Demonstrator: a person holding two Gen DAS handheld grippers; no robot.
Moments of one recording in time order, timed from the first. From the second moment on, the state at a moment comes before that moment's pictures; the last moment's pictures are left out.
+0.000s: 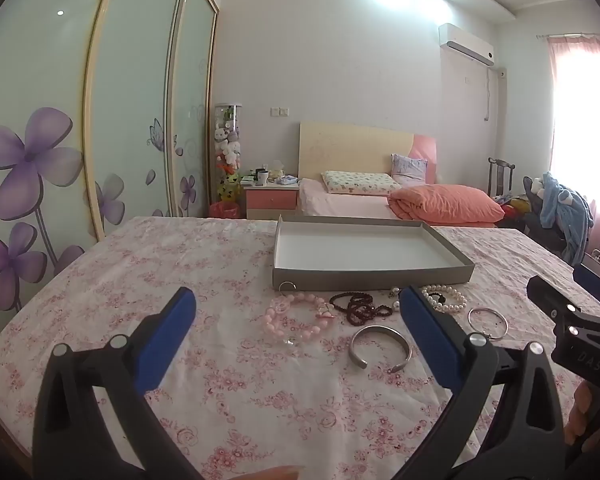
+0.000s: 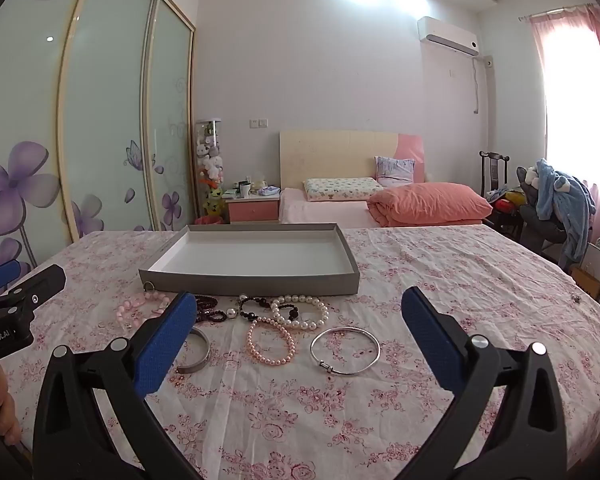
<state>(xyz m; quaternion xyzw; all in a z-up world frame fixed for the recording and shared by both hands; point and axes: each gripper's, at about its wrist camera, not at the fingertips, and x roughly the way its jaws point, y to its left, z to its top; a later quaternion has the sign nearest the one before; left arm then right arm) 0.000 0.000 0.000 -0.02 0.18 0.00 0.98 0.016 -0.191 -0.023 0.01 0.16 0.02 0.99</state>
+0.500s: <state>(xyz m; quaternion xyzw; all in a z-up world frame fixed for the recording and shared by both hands) -0.001 -0.001 -0.002 -0.02 0.19 0.01 0.98 0.016 -0.192 -0.023 0.01 0.16 0.02 0.99</state>
